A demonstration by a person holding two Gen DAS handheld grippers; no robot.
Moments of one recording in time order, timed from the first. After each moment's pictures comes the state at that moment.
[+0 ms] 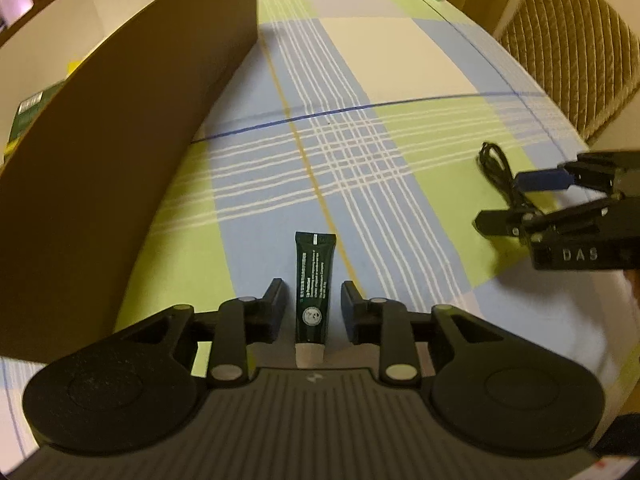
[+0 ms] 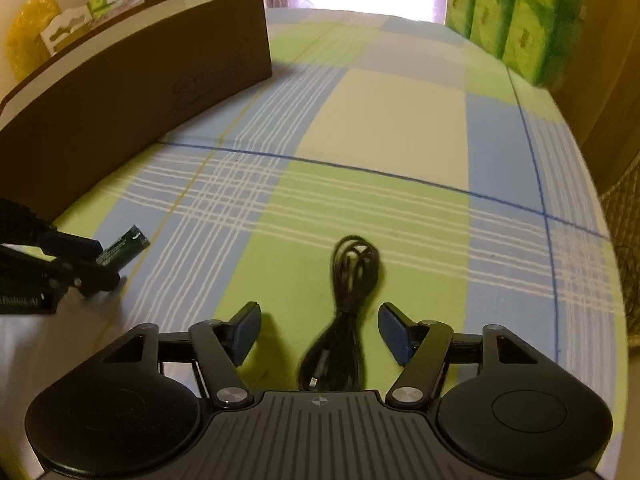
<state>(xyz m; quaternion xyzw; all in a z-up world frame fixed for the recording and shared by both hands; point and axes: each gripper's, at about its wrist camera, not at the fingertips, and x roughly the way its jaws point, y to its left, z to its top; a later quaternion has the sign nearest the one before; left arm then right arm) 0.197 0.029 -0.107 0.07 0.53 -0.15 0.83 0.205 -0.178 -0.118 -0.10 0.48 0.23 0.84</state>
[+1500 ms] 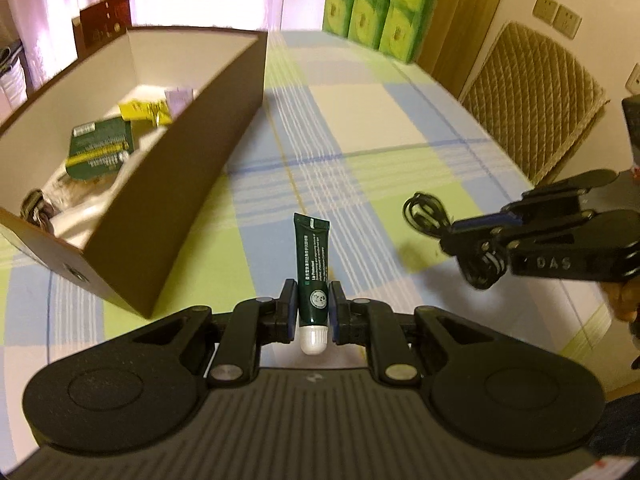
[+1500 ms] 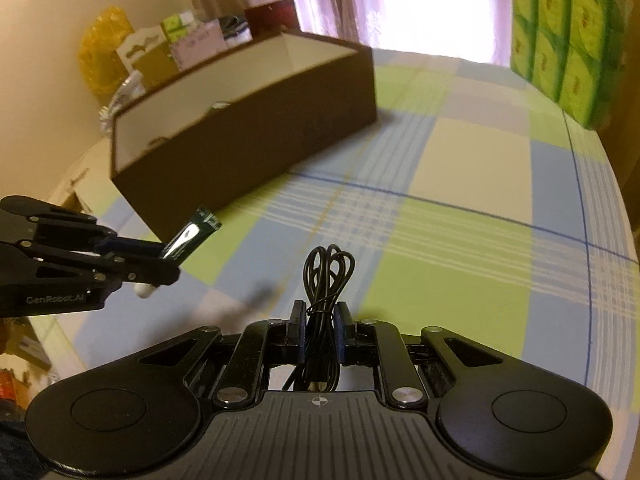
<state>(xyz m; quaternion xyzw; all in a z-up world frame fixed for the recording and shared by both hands) 0.123 0.068 -0.023 0.02 0.45 -0.16 0.88 0.140 -0.149 -0.042 -0.06 0.45 0.33 0.83</state>
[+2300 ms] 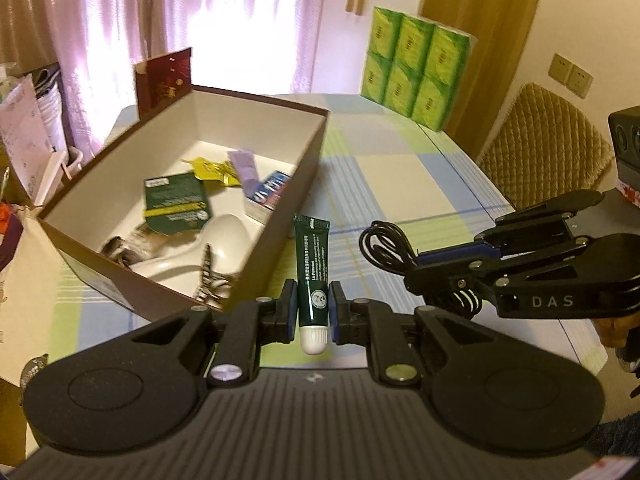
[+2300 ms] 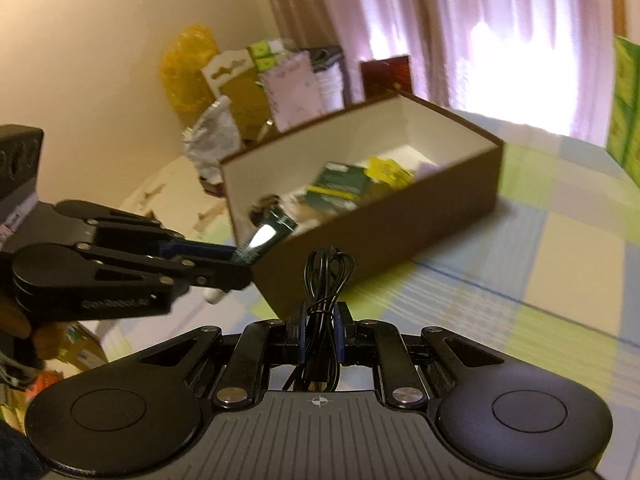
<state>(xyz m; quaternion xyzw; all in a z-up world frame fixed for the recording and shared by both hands) 0.120 0.143 0.035 -0.01 0.40 -0.13 0.91 0.136 -0.054 0.014 -0.05 0.39 0.44 0.80</state>
